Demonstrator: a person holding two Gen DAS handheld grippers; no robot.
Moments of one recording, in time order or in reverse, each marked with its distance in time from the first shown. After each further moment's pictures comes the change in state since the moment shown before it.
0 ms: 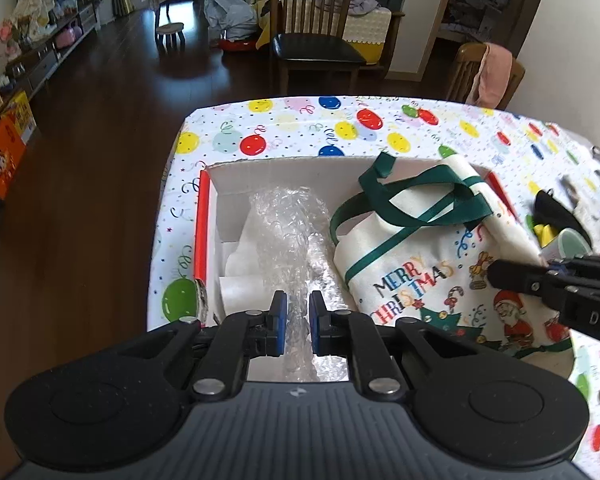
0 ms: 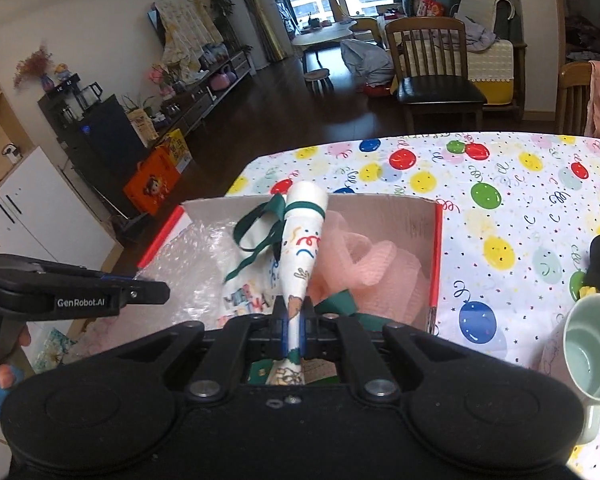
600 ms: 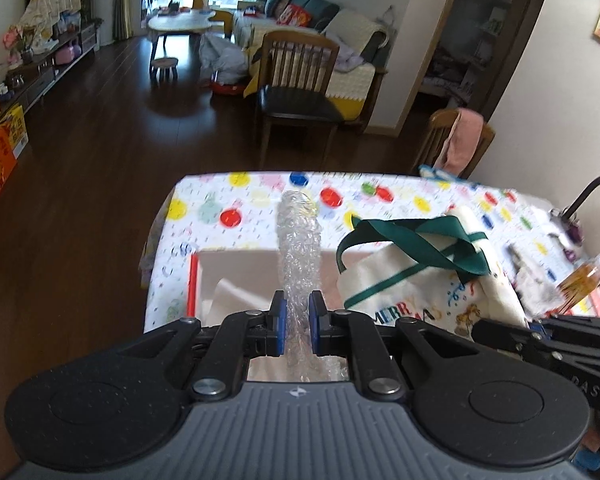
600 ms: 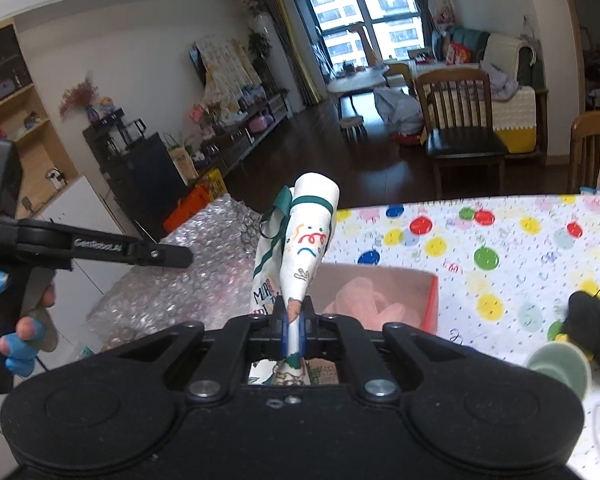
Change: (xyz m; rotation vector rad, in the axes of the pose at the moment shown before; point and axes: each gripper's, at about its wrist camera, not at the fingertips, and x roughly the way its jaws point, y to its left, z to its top) left arm -0.090 -0.006 0.040 -0.074 -0.118 -0.091; right arm -0.075 -0.003 0.028 -0.039 -0.121 0.105
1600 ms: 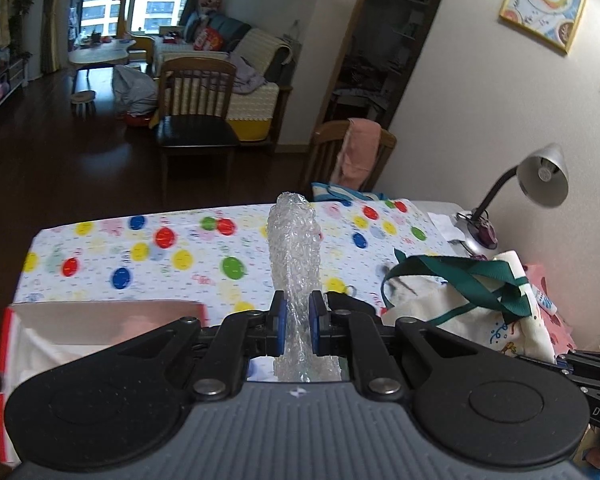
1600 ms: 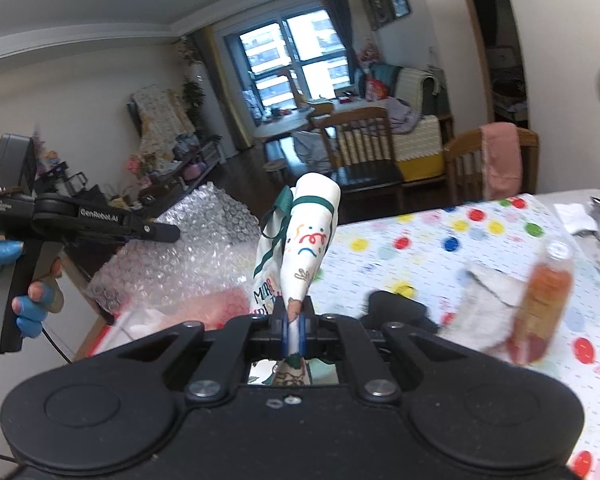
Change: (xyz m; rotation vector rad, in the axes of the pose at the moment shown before) left arm -0.010 -0.206 0.025 0.092 -0.080 -0.185; right arm -0.195 -0.153 -0.028 0.067 -0.150 -0.151
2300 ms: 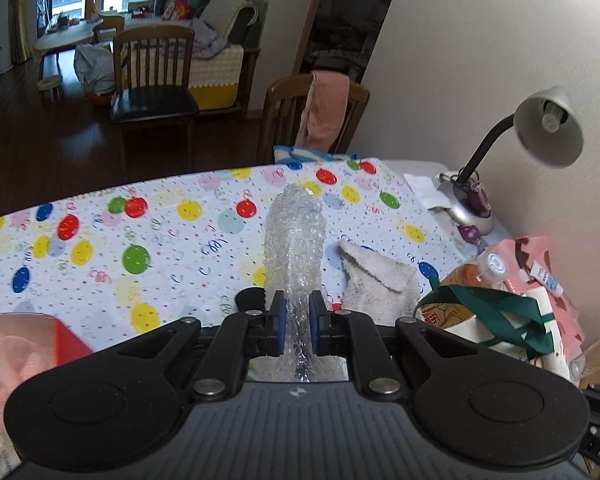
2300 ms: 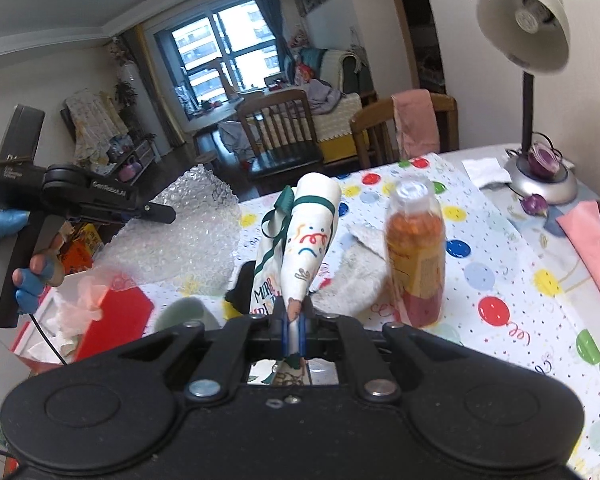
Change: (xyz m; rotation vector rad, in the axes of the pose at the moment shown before) left arm 0.137 -0.117 0.001 0.058 0.103 -0.029; right arm -0.025 -0.130 -0.040 0.100 0.031 -0.176
